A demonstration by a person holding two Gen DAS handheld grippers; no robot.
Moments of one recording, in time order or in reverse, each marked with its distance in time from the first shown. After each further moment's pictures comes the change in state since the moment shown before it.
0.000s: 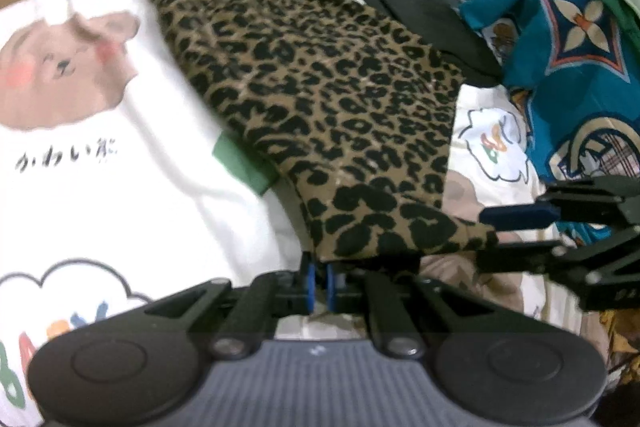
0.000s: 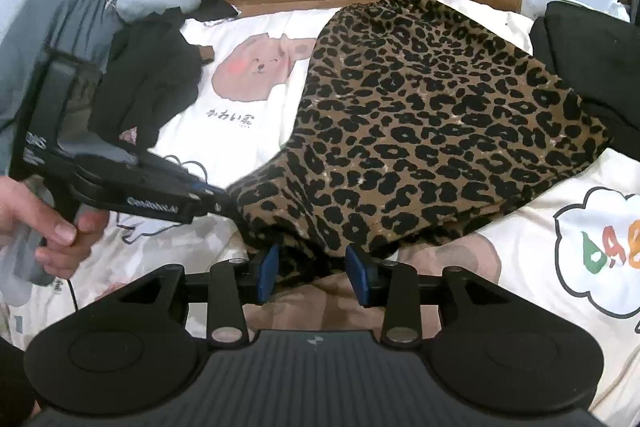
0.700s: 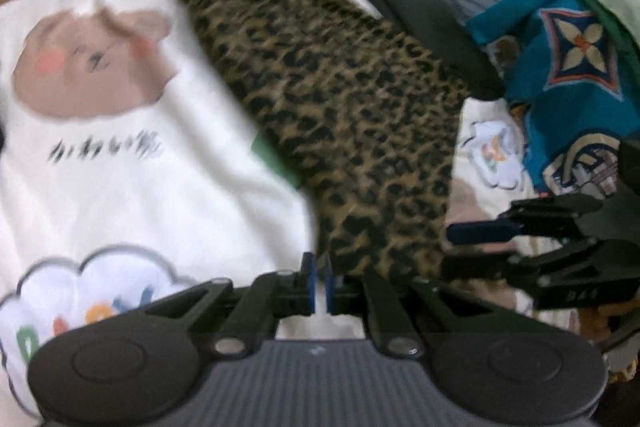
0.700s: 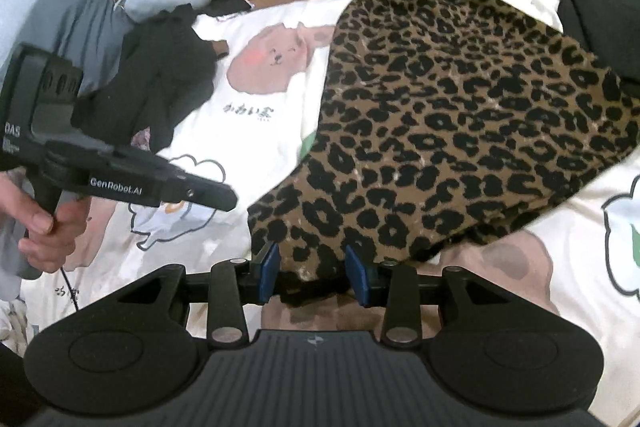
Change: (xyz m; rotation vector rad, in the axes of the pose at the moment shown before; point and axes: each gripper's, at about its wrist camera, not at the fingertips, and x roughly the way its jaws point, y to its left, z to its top) left arm -0.028 0.020 0.008 -0.008 -0.016 -0.031; right arm 0.032 0.005 0.004 0.016 0.019 0.055
